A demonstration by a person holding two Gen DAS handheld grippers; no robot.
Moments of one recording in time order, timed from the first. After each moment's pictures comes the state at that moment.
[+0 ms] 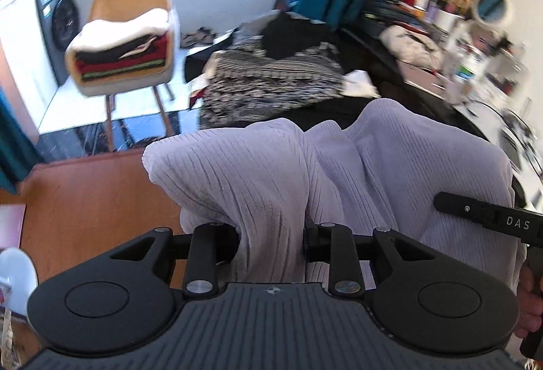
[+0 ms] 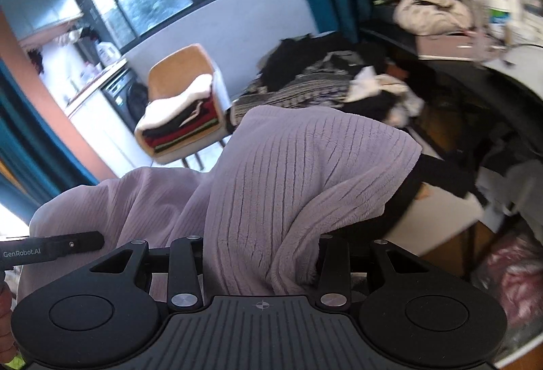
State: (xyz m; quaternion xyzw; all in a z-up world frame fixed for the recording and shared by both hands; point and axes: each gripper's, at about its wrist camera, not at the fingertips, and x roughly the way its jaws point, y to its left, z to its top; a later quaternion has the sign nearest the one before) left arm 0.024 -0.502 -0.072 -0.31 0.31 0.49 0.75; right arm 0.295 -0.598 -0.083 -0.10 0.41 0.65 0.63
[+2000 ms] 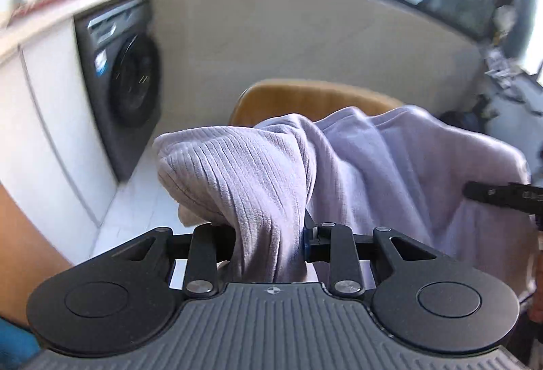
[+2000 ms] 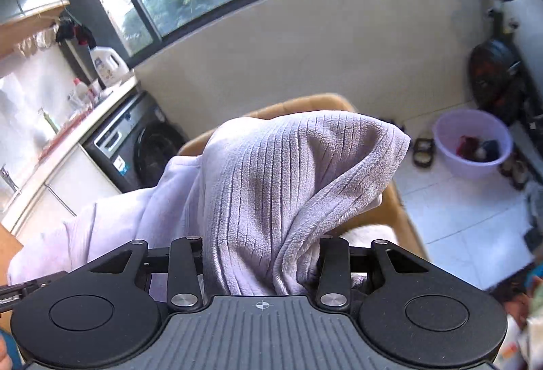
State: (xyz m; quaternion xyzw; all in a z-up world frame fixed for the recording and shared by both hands) left arm -0.366 0.528 -0.085 -0.31 0.24 0.61 0.68; right arm -0.066 0.588 -0.102 -0.10 0.39 0.69 0.60
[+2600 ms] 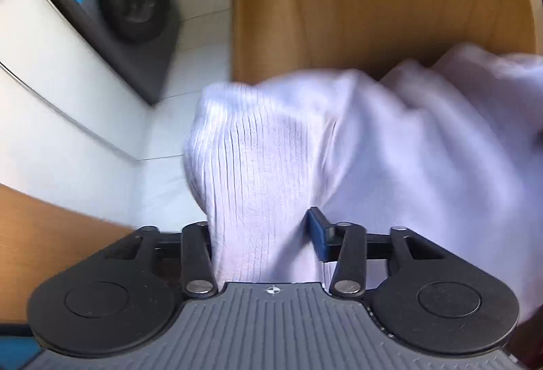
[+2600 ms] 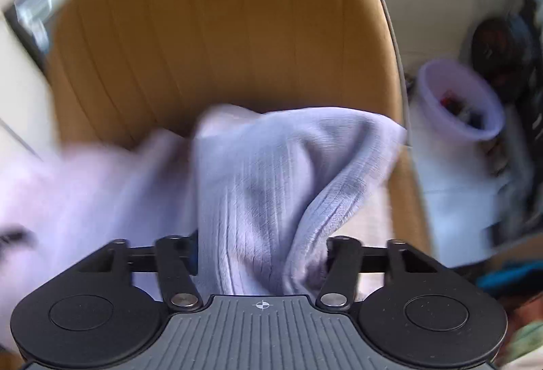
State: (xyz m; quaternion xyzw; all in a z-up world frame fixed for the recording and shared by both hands) left arm -0.361 0.627 -0.274 -0.32 0.47 0.58 0.58; right arm -0.097 0.707 -0.294 -0.33 0.40 0.61 0.60
